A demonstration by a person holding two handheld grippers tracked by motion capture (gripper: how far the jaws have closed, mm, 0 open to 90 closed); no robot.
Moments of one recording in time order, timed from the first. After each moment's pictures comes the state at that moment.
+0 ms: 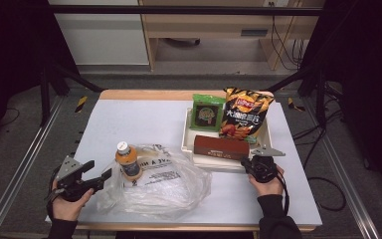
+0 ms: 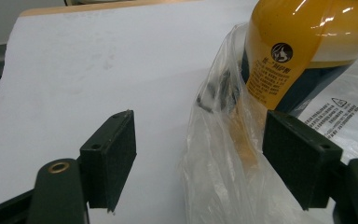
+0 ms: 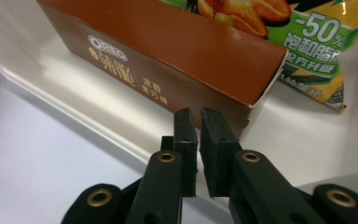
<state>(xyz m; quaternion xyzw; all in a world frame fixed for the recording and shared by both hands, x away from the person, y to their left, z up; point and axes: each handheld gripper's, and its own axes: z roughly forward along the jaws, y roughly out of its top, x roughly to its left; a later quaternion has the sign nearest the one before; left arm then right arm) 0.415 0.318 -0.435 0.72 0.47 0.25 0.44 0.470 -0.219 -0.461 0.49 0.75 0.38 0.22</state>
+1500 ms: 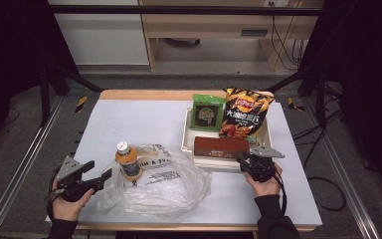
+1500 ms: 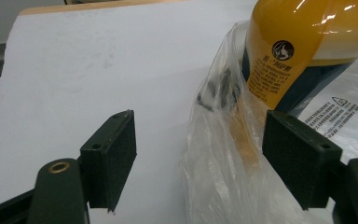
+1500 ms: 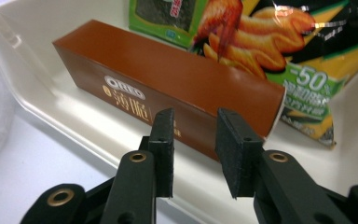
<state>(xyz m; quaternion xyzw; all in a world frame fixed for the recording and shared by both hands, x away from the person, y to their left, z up) 0.415 0.318 -0.435 0.72 0.47 0.25 0.44 0.466 -0.208 -0.450 0.47 0.74 0.41 0.26</state>
